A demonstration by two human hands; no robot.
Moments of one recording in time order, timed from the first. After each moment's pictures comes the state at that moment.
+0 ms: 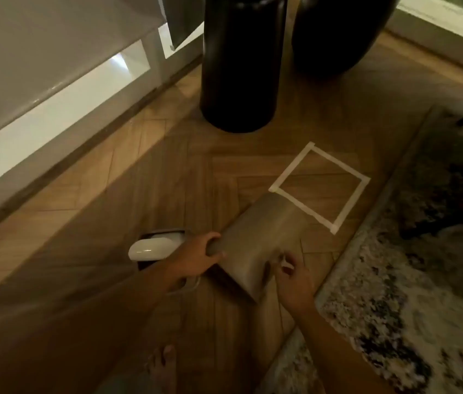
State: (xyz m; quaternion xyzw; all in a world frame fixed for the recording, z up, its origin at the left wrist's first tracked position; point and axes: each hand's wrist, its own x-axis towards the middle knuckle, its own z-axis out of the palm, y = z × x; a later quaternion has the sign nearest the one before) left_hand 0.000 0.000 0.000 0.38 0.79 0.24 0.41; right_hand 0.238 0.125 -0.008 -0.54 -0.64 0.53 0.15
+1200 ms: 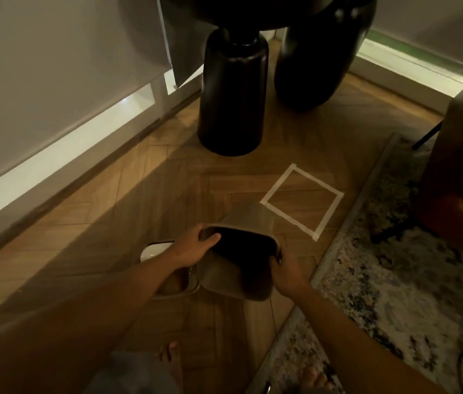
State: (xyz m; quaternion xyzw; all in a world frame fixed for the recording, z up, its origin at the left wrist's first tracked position) left_hand 0.003 -0.012 0.098 0.29 0.78 0.34 0.44; right_hand 0.236 0.128 0.071 -0.48 -0.75 0.46 0.03
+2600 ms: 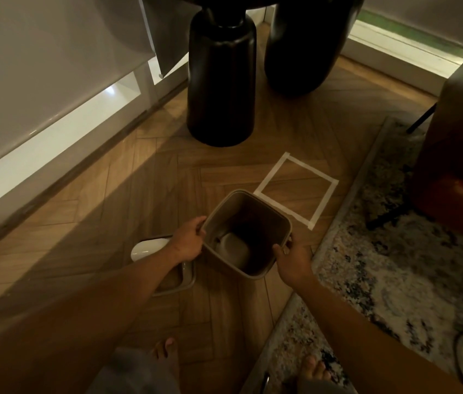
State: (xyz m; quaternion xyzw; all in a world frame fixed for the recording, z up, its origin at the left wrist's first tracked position) left_hand 0.008 0.004 0.081 0.29 0.79 0.33 0.43; right_hand 0.250 0.138 0.070 -0.55 -0.66 0.50 0.11
